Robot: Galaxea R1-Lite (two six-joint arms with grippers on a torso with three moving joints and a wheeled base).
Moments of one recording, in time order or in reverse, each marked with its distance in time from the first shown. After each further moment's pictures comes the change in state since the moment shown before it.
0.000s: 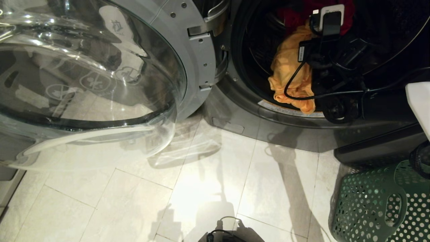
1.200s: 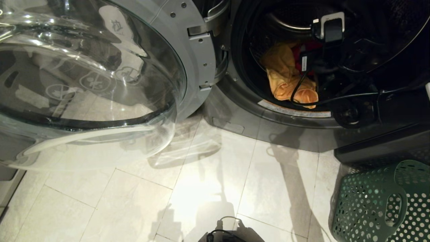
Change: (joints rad) left arm -0.001 0.000 0.000 0.000 0.000 0.000; right arm 0.005 -0.109 0.175 0.118 -0.026 0.031
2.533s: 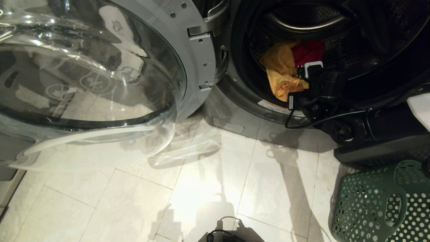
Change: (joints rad) left arm 0.000 0.000 0.000 0.000 0.000 0.000; right arm -0.006 0.042 0.137 0.269 0.038 0.309
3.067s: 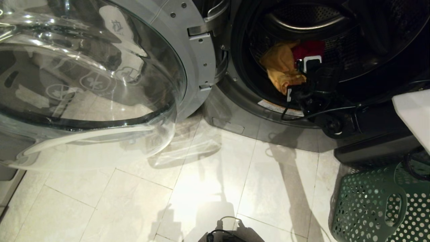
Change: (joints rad) left arm 0.000 0.000 0.000 0.000 0.000 0.000; right arm -0.016 0.082 -0.166 -0.018 -0.032 -0.005
